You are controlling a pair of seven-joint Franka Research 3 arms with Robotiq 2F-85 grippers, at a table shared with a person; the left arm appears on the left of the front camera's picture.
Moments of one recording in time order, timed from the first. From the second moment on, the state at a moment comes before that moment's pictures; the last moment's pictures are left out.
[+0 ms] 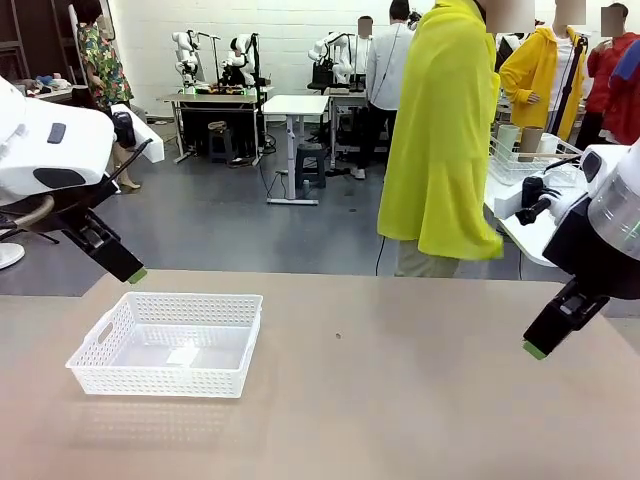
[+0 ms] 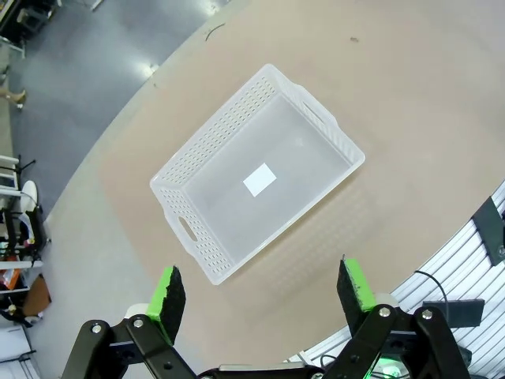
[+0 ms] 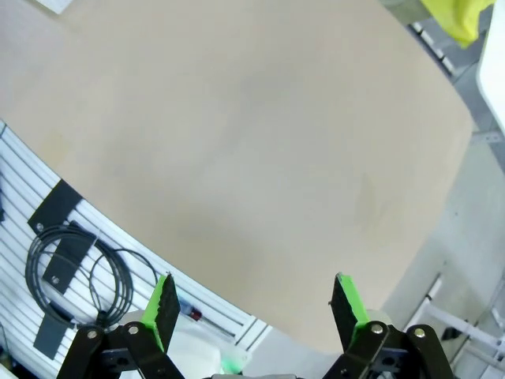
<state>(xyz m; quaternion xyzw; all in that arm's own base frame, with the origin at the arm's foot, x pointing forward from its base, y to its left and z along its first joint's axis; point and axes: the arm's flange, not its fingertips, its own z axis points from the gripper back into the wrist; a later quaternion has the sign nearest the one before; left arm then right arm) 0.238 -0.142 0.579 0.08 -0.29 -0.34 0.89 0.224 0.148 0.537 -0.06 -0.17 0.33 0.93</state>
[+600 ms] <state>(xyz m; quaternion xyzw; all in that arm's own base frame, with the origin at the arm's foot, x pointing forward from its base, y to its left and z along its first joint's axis) 0.280 -0.076 0.575 -0.14 -0.29 -0.28 0.91 0.280 0.067 0.544 0.13 -0.21 0.22 0.94</state>
